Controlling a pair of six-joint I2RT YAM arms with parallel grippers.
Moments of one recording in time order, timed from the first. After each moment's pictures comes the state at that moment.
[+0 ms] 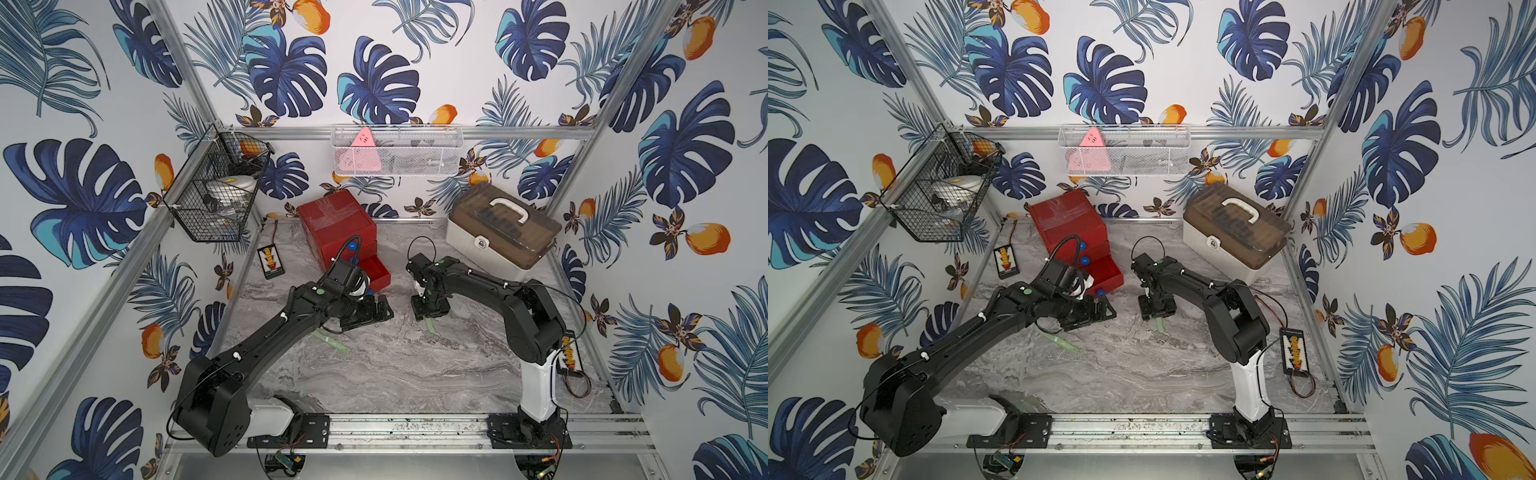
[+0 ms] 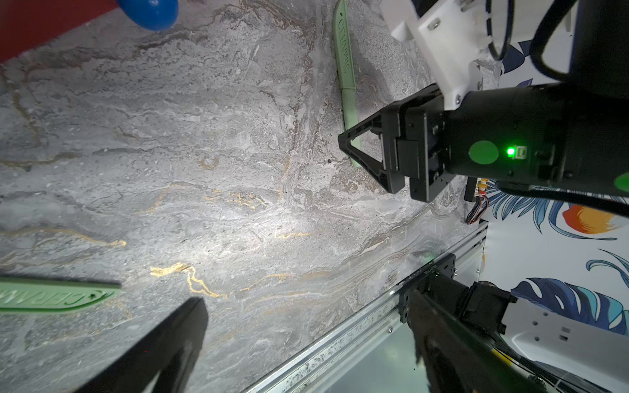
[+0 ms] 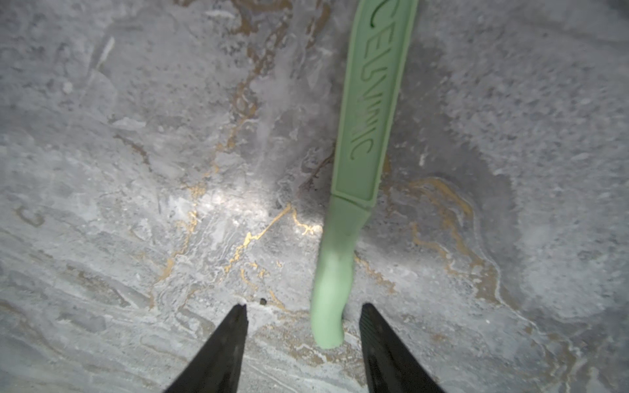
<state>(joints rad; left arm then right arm) -0.46 1.33 1.03 -0.73 0.40 -0.65 0.67 2.03 1.52 -0.99 0.00 0.38</state>
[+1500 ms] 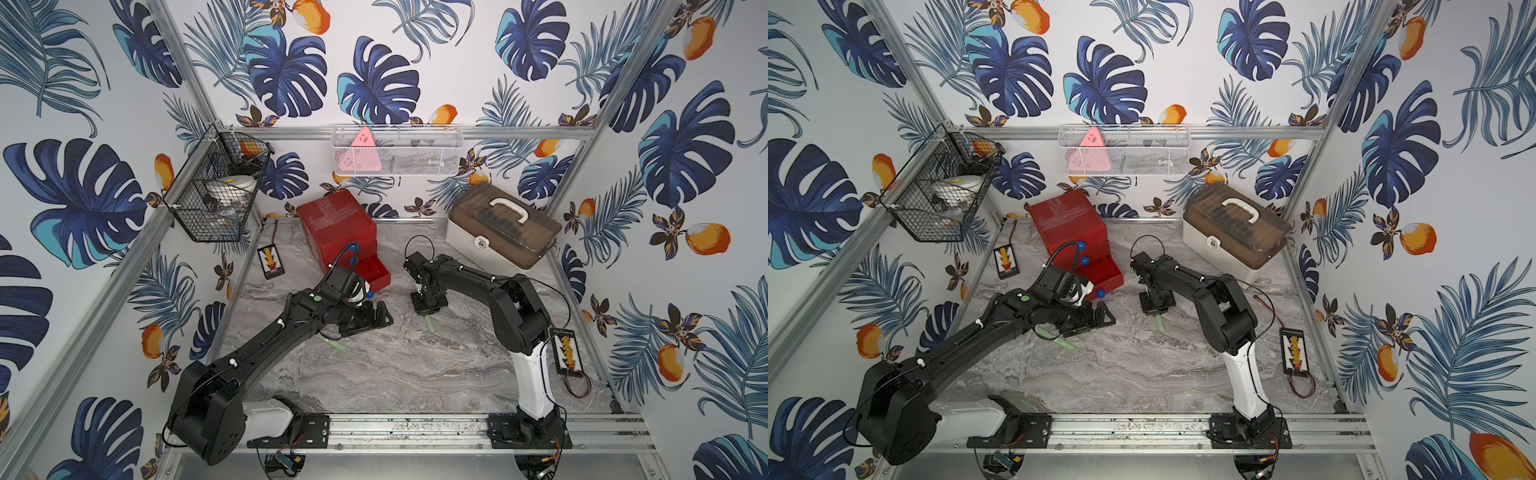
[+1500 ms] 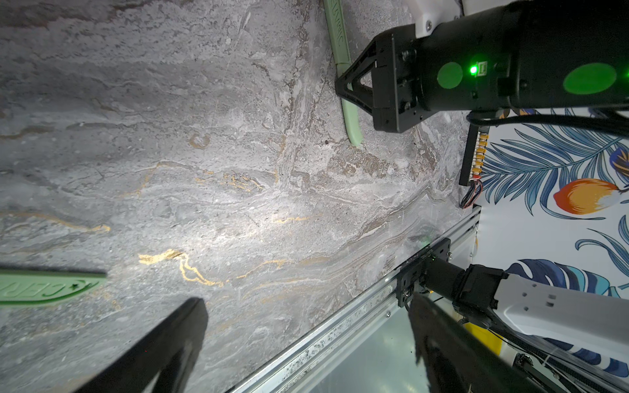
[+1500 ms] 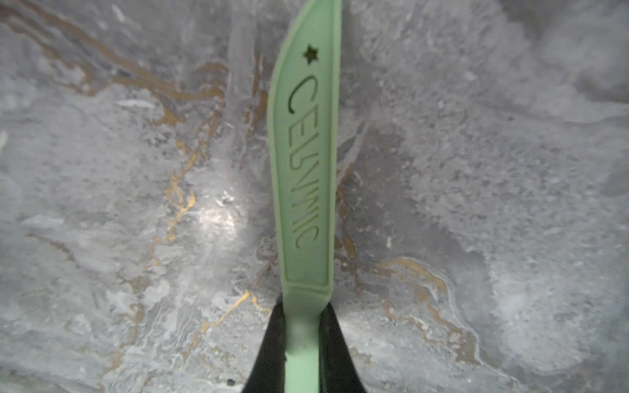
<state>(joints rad) -0.46 1.29 0.95 -0.71 0.44 -0.65 0.63 2.15 1.60 -0.99 0.05 0.38</state>
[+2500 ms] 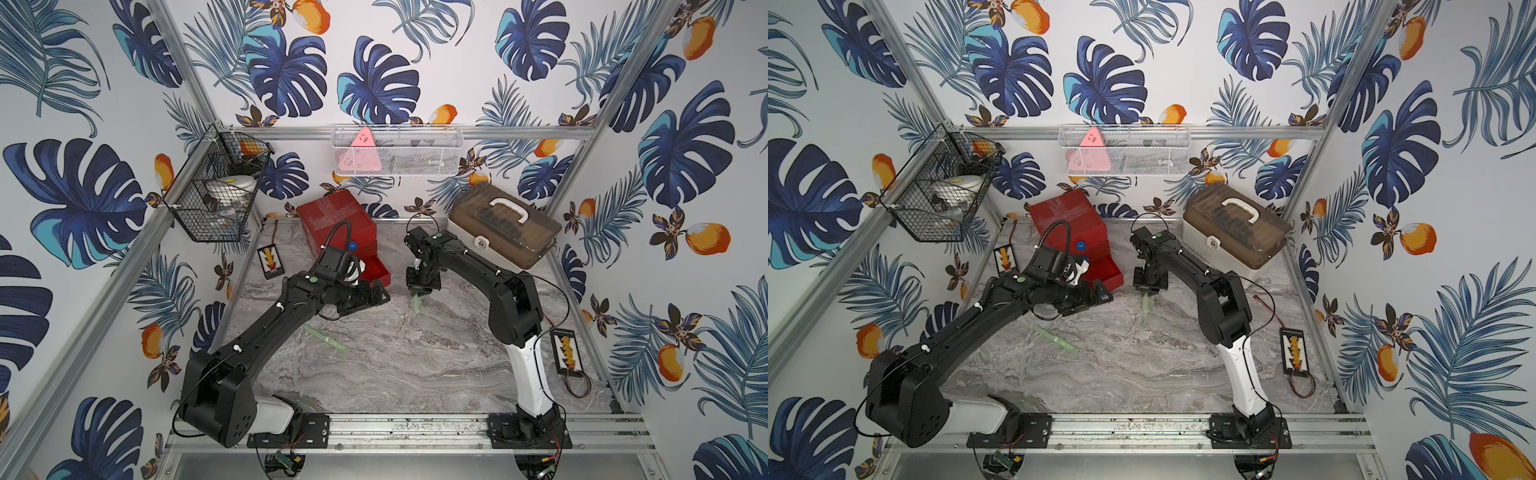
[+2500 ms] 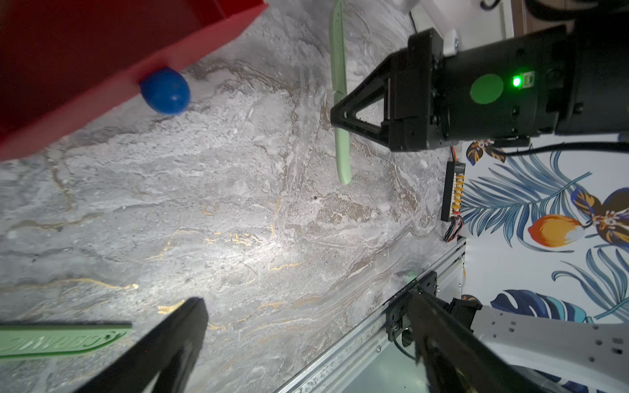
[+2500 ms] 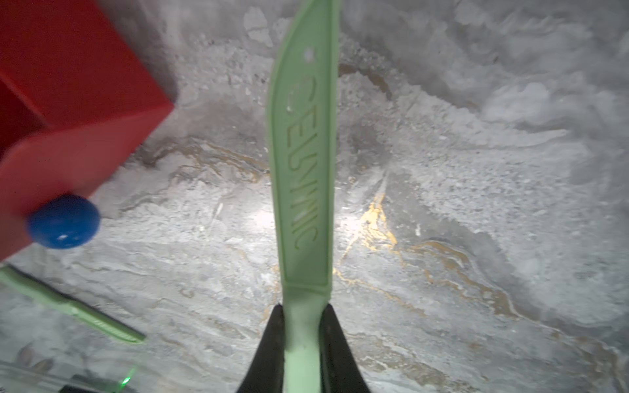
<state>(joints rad) -0.33 1.37 1.12 -0.72 0.45 -0.59 0.59 2.24 1.99 -1.19 -0.17 0.63</state>
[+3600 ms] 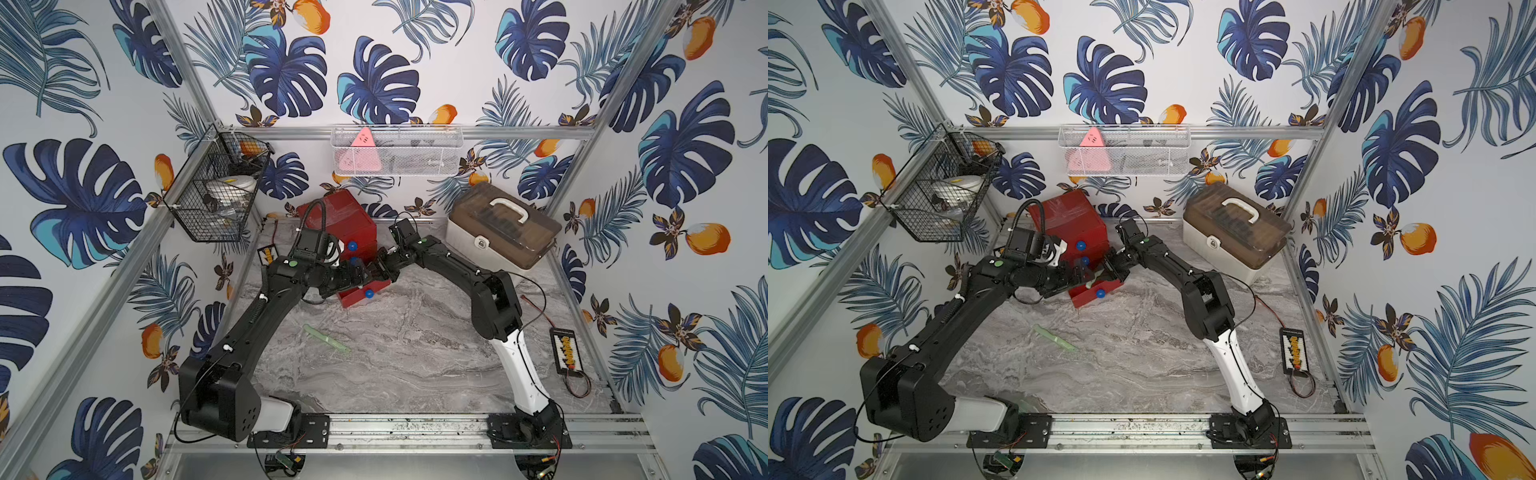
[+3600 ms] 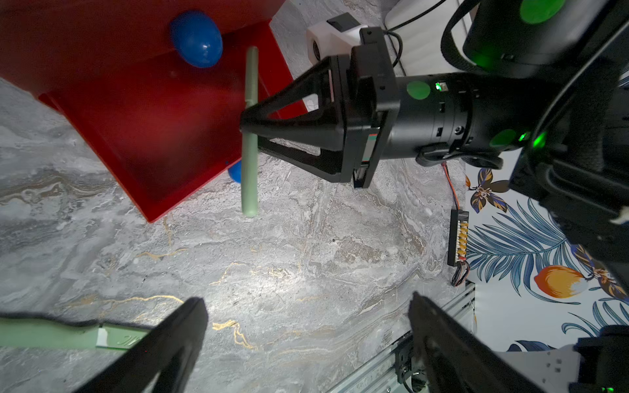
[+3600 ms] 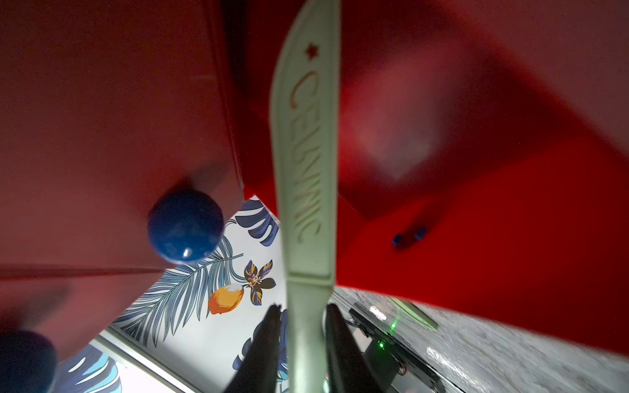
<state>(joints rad) -0.20 1.39 1.26 -0.81 0.42 -0.51 0.62 2.41 2.09 -0.57 -0.73 1.35</state>
